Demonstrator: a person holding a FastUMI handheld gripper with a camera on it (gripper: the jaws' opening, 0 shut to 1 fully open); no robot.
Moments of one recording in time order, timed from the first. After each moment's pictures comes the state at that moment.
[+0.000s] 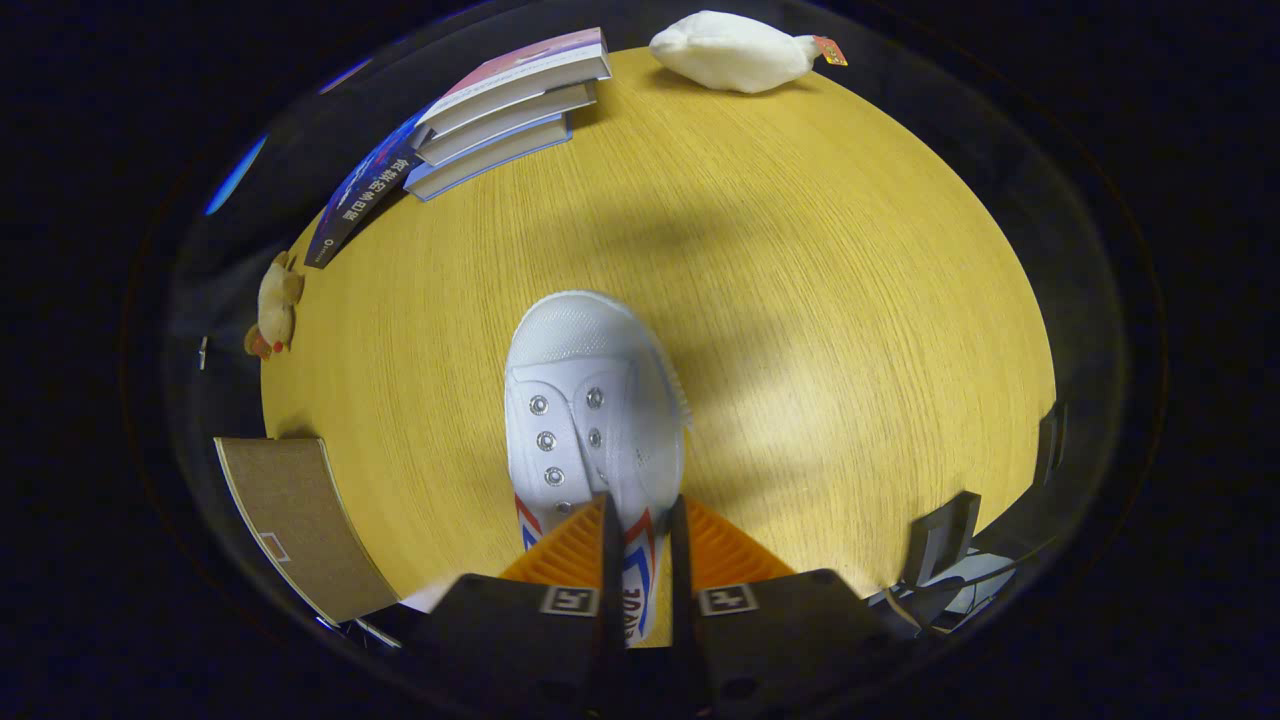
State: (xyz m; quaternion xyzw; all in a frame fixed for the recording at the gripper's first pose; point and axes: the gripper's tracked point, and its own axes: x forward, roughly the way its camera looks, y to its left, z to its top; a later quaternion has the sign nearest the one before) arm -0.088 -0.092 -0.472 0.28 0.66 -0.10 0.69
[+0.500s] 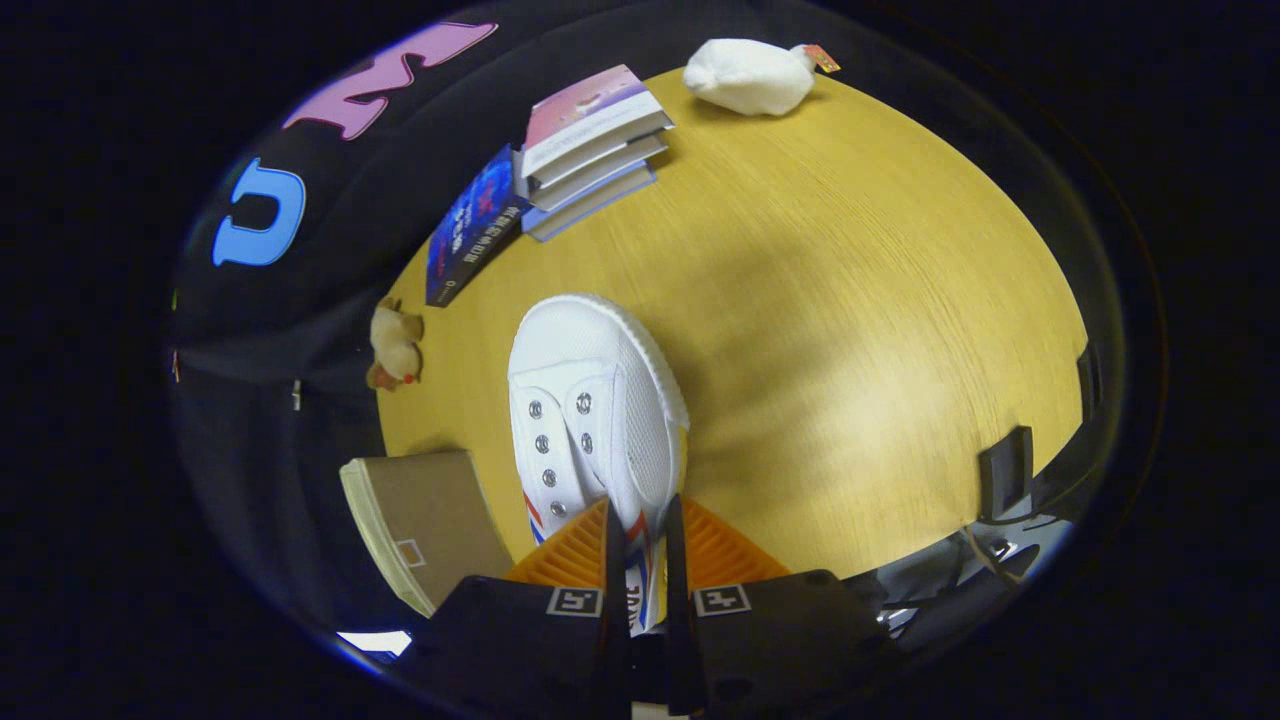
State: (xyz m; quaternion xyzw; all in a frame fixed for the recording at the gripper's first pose) arm -0.049 -0.025 -0.349 0.41 0.60 -0.04 0.69
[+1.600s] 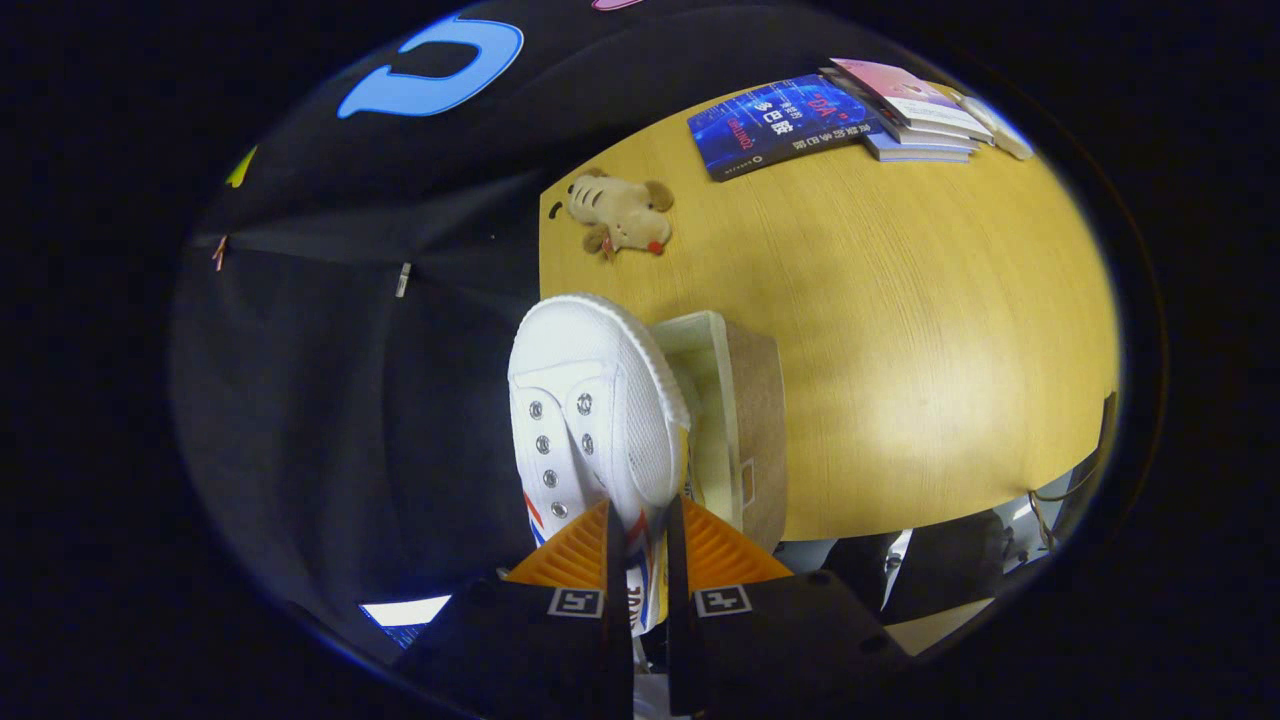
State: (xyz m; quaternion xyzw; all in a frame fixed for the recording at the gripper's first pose) arm 0.002 0.290 -0.220 0.37 0.64 0.09 0.66
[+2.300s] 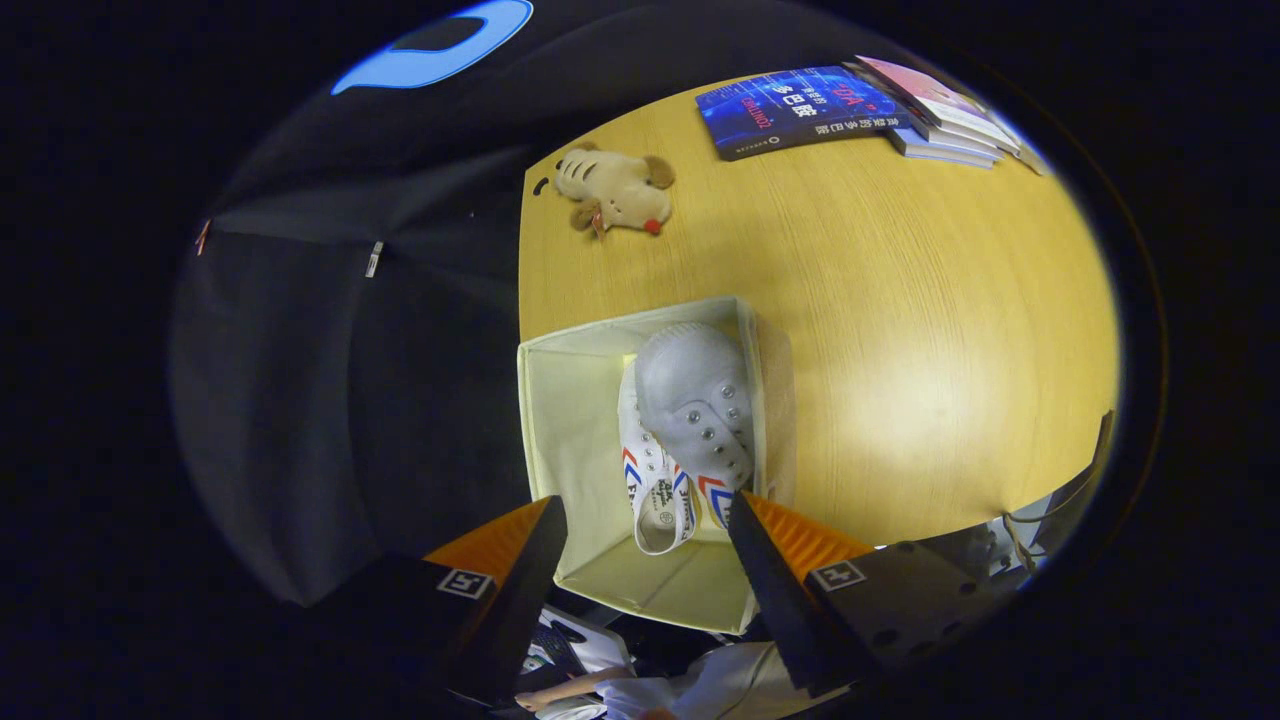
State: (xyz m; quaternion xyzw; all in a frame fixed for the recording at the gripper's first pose) arm 0.013 0.310 -0.245 0.36 0.66 0.09 0.66
